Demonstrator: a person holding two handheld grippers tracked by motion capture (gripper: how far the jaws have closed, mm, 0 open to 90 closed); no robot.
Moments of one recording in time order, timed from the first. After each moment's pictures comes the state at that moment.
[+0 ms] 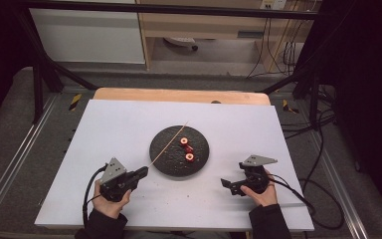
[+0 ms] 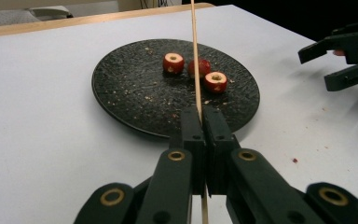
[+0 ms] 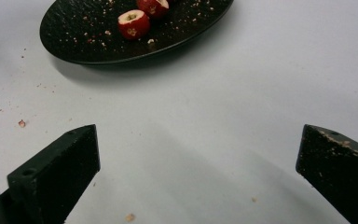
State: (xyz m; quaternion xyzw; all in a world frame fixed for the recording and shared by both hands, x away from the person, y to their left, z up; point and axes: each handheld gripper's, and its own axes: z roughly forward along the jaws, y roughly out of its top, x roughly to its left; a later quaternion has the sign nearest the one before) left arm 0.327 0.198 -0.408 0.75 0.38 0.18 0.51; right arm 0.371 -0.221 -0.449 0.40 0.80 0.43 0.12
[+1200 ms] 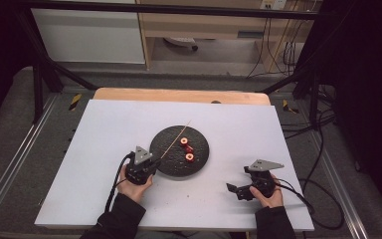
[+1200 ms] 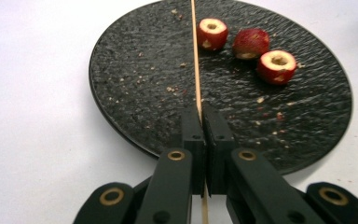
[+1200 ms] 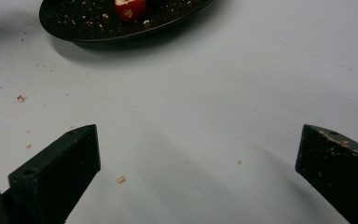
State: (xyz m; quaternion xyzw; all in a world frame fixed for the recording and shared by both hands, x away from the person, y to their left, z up) left arm 0.382 0.149 -0.440 0.78 0.43 0.21 0.41; right arm 0.361 -0.238 -0.457 0.39 0.80 0.43 0.12
